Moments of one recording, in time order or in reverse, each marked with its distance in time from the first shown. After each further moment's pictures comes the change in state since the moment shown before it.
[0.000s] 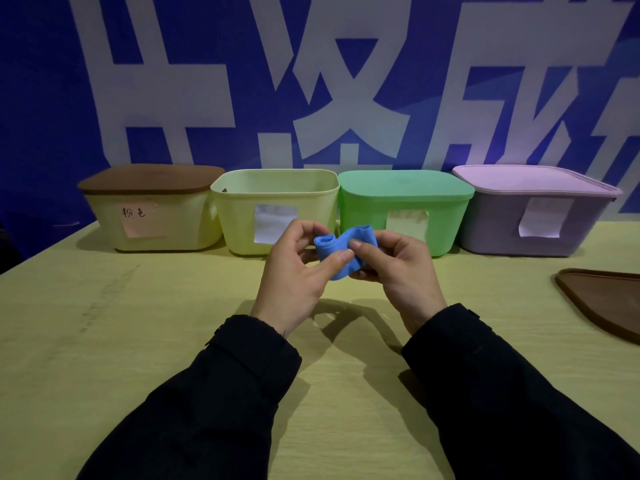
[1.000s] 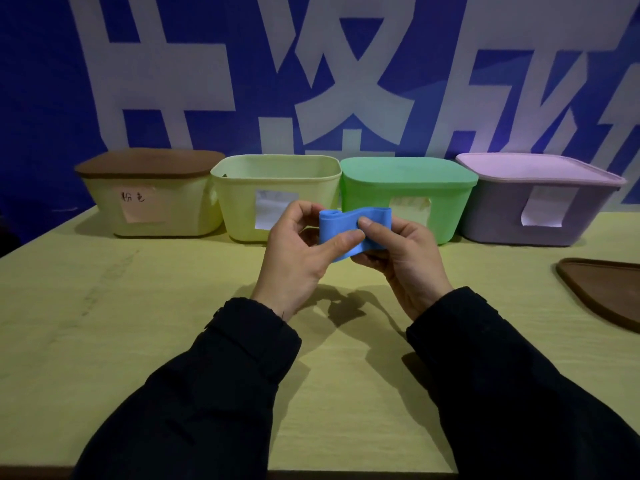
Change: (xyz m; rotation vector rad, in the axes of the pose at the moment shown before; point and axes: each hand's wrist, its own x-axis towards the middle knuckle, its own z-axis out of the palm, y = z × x) left_hand -0.002 0.014 0.002 -0.081 0.012 -0.023; right_hand 0.000 -0.004 -0.001 0.148 -0.013 0.098
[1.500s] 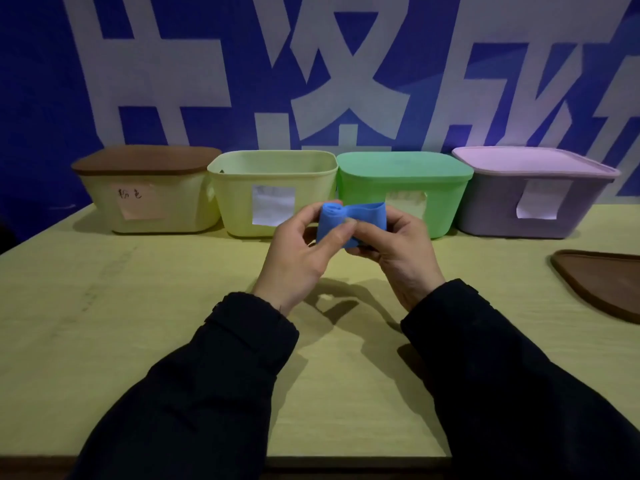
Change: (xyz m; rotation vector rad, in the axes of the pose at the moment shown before) left_hand 0.001 -0.010 -0.001 0.031 -0.106 0.013; right_hand -0.005 -0.005 0.005 -0.076 -0.021 -0.091
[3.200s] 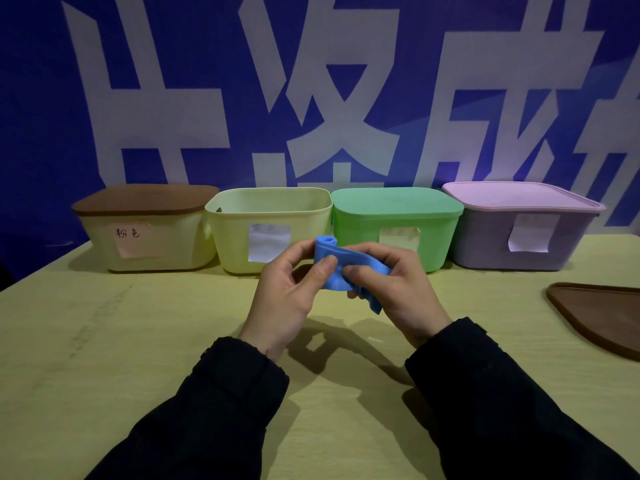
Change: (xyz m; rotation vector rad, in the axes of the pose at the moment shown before) left_hand 0.001 0.003 -0.003 -0.081 0.006 0.038; right_hand -0.006 -0.021 -0.002 -0.231 -0.112 -0.110
